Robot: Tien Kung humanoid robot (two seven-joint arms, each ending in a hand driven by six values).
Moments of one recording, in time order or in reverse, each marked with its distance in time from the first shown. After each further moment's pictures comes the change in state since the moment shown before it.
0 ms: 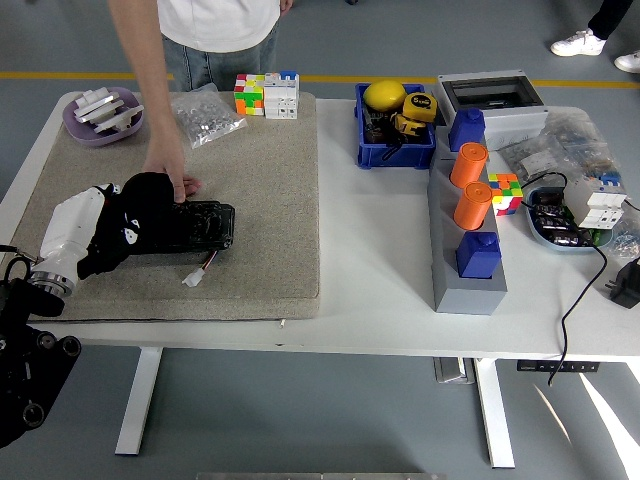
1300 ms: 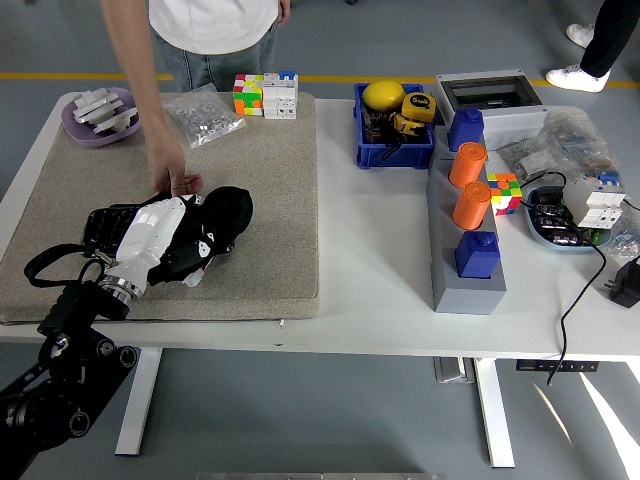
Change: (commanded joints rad) left arm -0.030 -0.044 0.146 -0.014 0.007 0.014 0.000; right arm -0.001 -0.005 -0.016 0.000 0.004 0.007 -0.003
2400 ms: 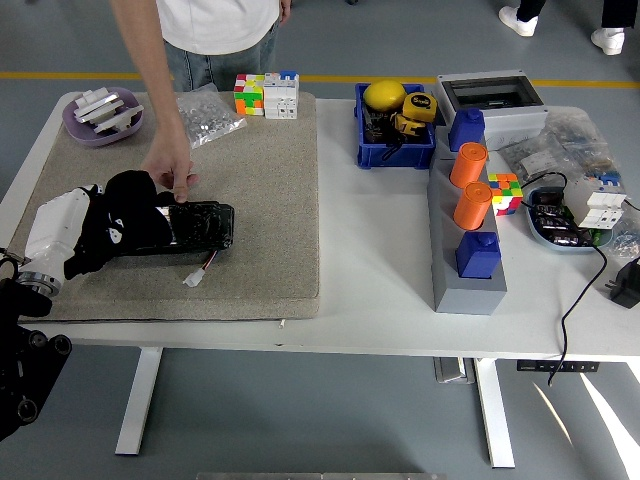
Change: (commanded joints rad) left arm 0.019 0.066 -0.220 0.085 0.045 0.011 0.021; right arm 0.001 -0.001 0.026 0.000 -0.021 0.009 0.009
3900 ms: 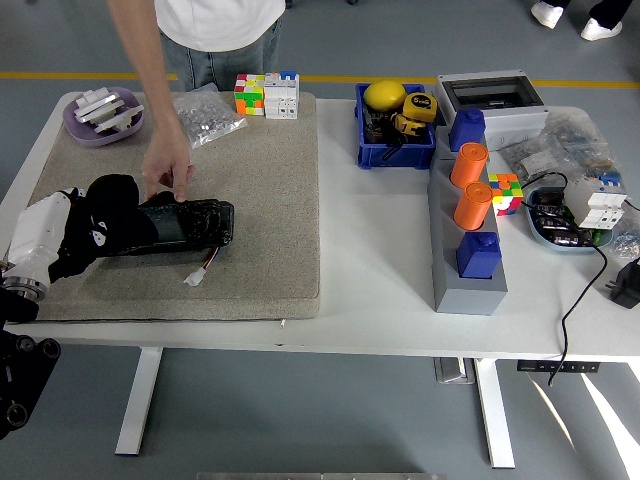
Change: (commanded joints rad) left arm 0.016 0.005 0.023 -0.019 -0.030 0.003 0.007; right arm 0.000 -0.001 0.022 0.000 -0.018 0.004 0.006
